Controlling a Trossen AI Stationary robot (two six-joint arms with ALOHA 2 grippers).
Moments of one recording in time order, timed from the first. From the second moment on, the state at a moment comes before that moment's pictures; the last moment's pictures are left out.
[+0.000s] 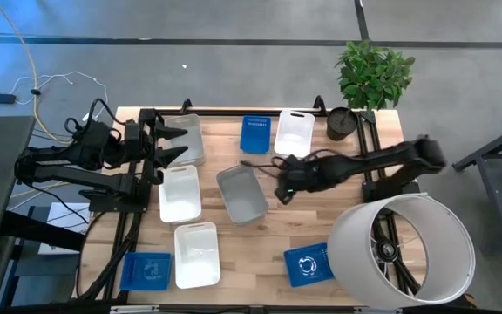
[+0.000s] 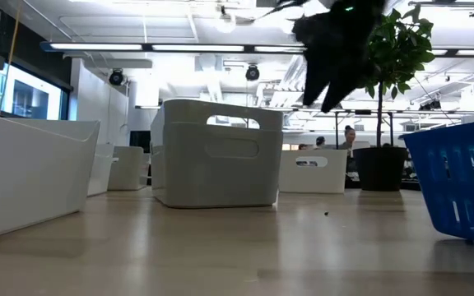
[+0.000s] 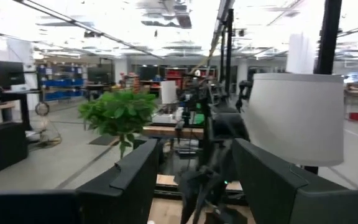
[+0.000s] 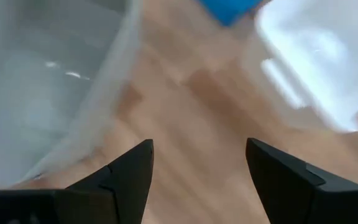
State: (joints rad) left arm 0.11 0.63 0.80 0.02 -0.14 0.00; right arm 0.12 1.52 1.17 -0.80 0.39 0.80
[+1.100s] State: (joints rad) left arm 0.11 0.63 0.80 -0.15 -0.15 -0.05; right arm 0.11 1.04 0.64 0.42 0.28 0.14
